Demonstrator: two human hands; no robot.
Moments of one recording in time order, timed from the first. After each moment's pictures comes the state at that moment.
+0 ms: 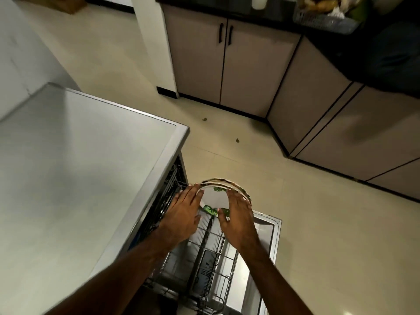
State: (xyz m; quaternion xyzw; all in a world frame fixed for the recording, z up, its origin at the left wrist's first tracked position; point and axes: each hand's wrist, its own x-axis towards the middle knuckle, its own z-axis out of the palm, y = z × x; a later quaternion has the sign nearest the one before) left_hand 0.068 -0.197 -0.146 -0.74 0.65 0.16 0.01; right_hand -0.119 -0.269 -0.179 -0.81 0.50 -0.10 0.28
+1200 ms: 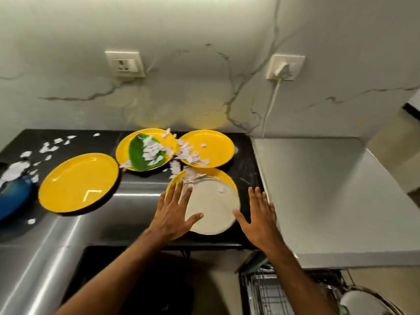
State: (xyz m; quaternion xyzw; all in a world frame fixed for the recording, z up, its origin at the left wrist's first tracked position) left_hand 0.142 0.454 0.010 -0.99 0.05 0.07 -0.11; right_hand 0.148 0.167 -0.002 -0.97 -0.05 0.02 0.23
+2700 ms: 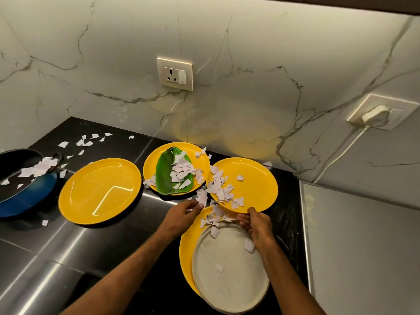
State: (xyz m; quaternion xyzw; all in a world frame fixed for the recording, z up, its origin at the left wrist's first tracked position) left_hand 0.276 0.508 0.007 -0.85 -0.21 0.10 -0.48; right_hand 0.363 0.286 -0.015 -0.65 0.31 0.20 0.67
